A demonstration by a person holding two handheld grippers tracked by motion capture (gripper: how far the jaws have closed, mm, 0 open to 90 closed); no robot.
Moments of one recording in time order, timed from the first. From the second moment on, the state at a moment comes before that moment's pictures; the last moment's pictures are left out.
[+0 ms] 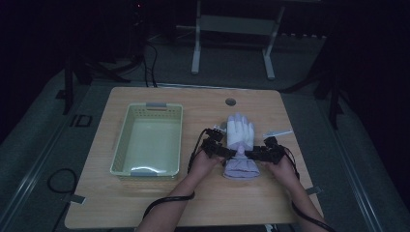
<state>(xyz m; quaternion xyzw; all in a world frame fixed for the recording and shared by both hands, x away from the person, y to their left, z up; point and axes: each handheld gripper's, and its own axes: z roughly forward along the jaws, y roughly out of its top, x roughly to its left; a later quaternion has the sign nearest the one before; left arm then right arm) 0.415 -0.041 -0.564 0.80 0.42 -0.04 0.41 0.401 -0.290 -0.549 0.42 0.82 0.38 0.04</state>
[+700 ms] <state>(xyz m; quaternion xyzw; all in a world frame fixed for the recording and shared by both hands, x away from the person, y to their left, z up) 0.411 -0.045 -0.522 0.81 0.40 -0.06 0.42 0.383 -0.284 -0.522 0.43 0.80 0.40 0.09</state>
